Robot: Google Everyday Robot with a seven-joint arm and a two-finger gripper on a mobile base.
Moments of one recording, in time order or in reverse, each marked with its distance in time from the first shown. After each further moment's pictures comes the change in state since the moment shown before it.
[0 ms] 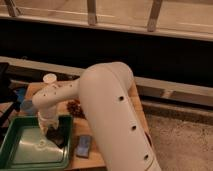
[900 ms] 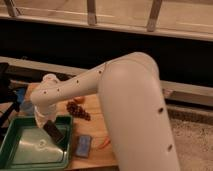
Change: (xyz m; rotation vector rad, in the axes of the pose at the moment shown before) arm 0.009 0.017 -0.107 0.022 -0.230 -0.070
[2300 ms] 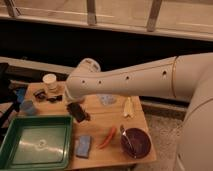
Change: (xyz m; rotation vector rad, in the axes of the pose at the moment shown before) arm 0.022 -0.124 -0.131 0.146 -0.247 0.177
